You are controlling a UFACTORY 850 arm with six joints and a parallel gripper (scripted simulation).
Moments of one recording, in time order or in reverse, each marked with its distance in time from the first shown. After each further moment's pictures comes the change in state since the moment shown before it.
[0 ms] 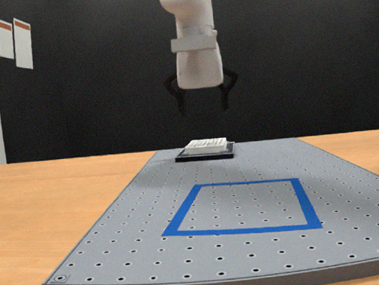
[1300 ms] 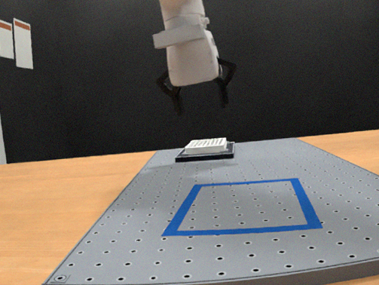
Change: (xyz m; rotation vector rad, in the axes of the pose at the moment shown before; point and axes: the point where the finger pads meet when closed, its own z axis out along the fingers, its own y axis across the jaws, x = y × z) arm 0.075 -0.005 -0.009 0.088 -0.028 0.140
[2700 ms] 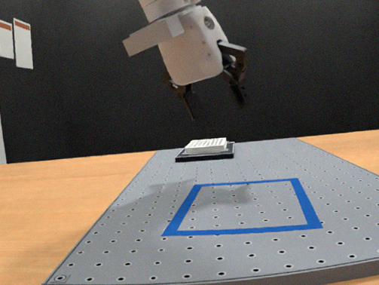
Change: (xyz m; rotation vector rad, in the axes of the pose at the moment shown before) arm 0.148 -0.062 -0.003 0.120 -0.272 0.451
